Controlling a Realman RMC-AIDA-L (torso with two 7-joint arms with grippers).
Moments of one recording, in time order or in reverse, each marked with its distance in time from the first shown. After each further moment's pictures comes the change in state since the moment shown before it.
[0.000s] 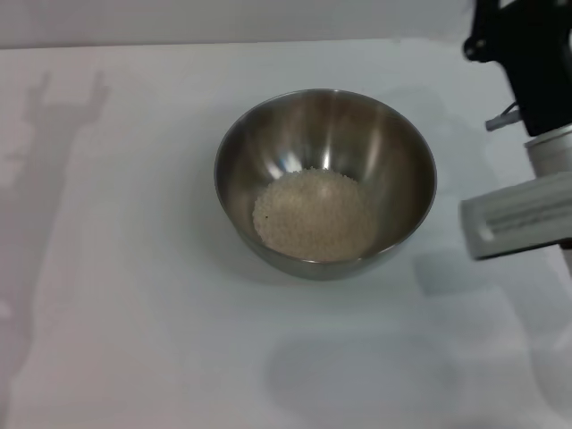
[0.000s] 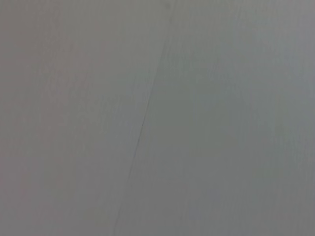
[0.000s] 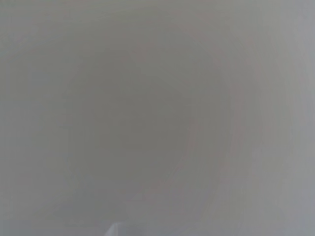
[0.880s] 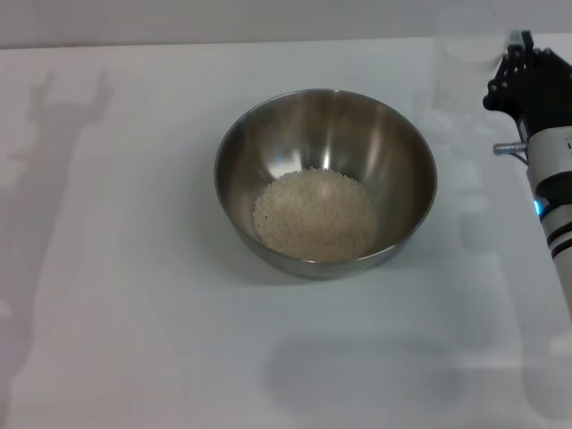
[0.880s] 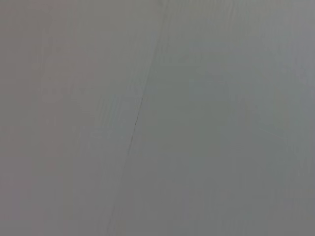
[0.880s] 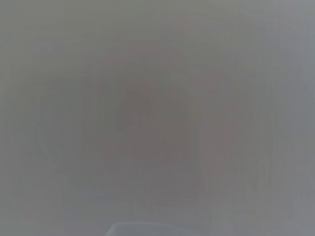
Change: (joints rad) left arm 0.001 0.004 0.014 -0.001 0.001 0.000 0.001; right arm -0.059 0.003 0.097 0.113 0.236 0.375 0.508
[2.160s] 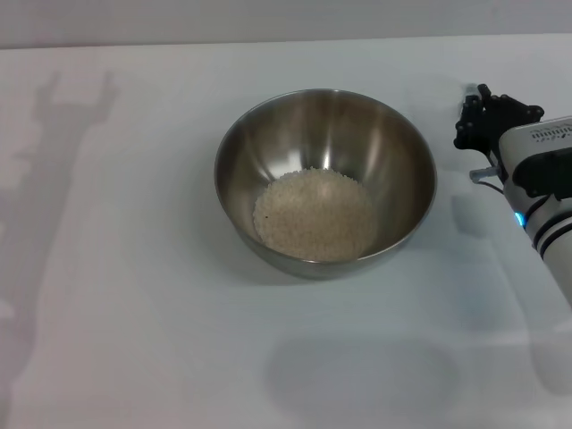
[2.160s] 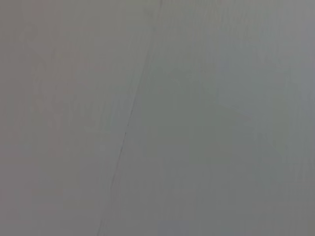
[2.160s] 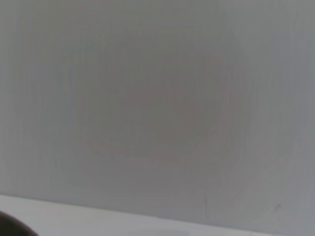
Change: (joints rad) left arm 0.008 -0.002 0.012 -0.019 0.001 0.024 0.000; right arm 0.082 -0.008 -0.004 -0.115 -0.007 0.317 0.110
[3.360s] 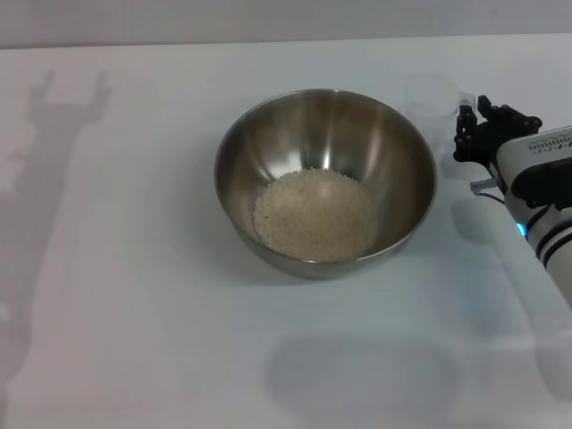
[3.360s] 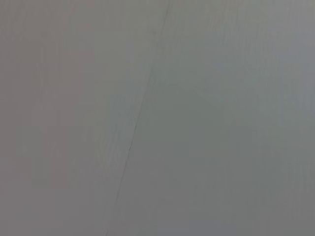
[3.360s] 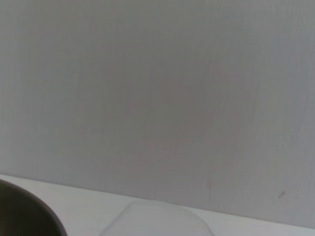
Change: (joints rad) left arm 0.014 0.003 -0.010 -0.017 0.000 0.019 -0.001; right arm -0.021 -0.001 -0.008 -0.002 -0.030 0.001 0.001
